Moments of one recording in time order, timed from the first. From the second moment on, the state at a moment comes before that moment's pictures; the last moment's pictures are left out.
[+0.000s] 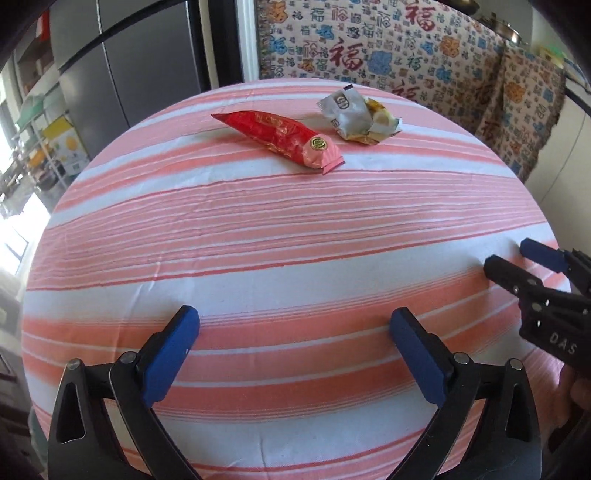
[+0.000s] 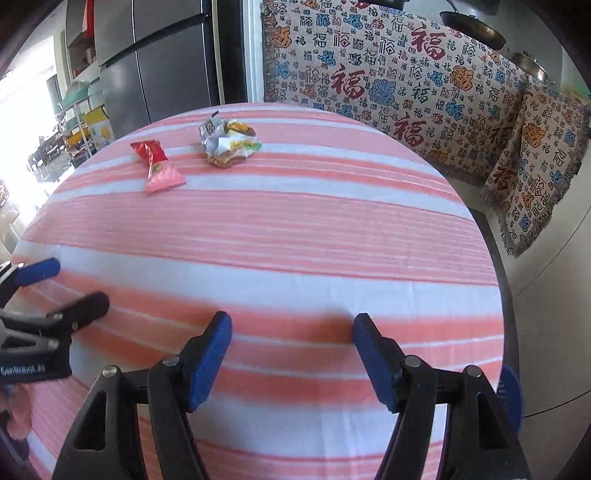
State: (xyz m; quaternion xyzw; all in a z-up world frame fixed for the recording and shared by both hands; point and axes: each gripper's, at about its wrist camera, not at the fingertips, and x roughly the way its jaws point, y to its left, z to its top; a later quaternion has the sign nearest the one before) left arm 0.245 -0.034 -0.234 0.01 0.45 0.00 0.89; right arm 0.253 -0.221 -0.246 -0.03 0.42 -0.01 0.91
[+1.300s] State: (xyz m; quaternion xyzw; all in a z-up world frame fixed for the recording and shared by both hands) left arm 0.256 -0.007 -0.192 0.02 0.50 -0.14 0.85; right arm 0.266 -0.219 -0.249 -0.02 0.42 -0.02 0.91
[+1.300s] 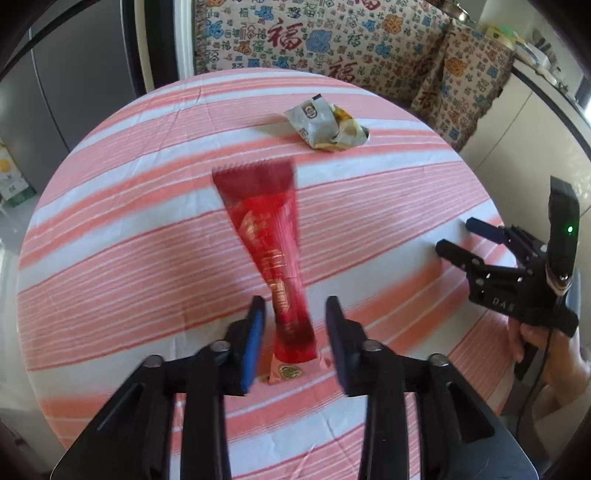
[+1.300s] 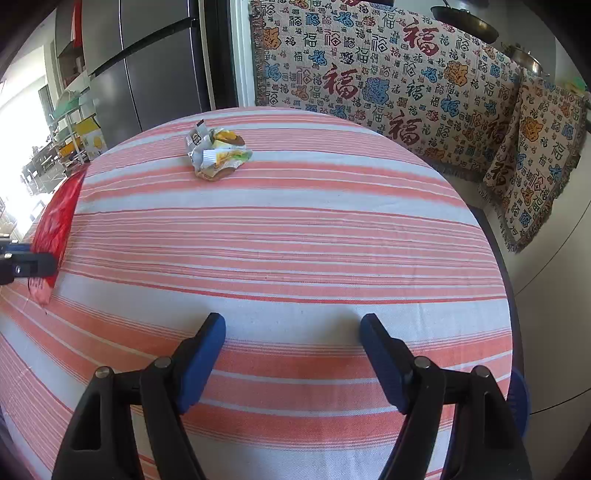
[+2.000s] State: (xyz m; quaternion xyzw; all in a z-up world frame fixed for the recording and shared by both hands) left arm 0.278 0.010 -0.231 0.02 0.45 -0.03 0.89; right arm 0.332 -0.205 -0.229 0.03 0.42 0.04 0.91
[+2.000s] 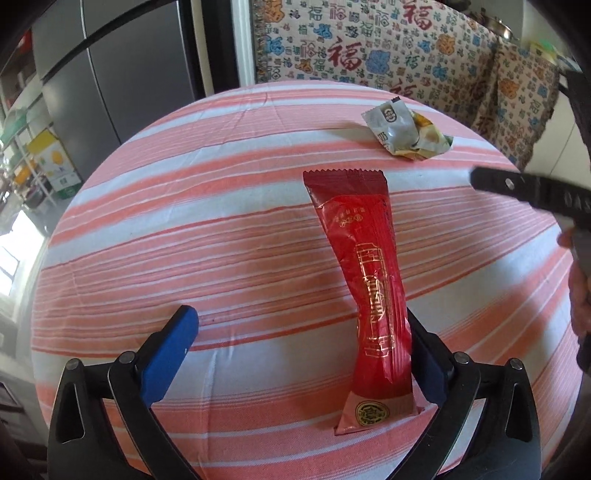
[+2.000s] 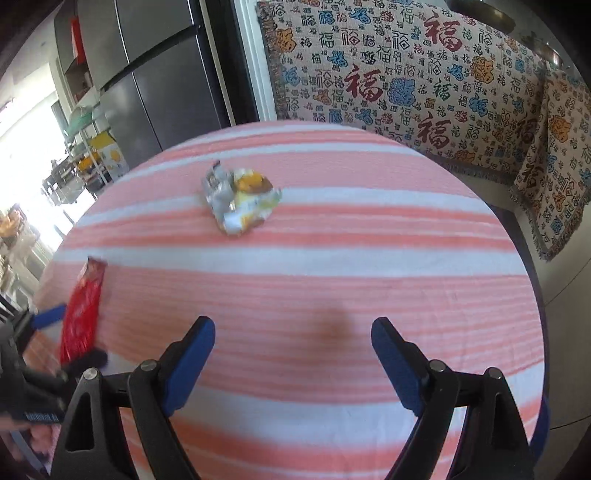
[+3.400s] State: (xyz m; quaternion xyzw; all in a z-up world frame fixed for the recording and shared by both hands) left arm 0.276 0.015 -0.231 0.03 0.46 -0.05 0.88; right arm 0.248 -0.187 -0.248 -0.03 0.43 0.02 0.90
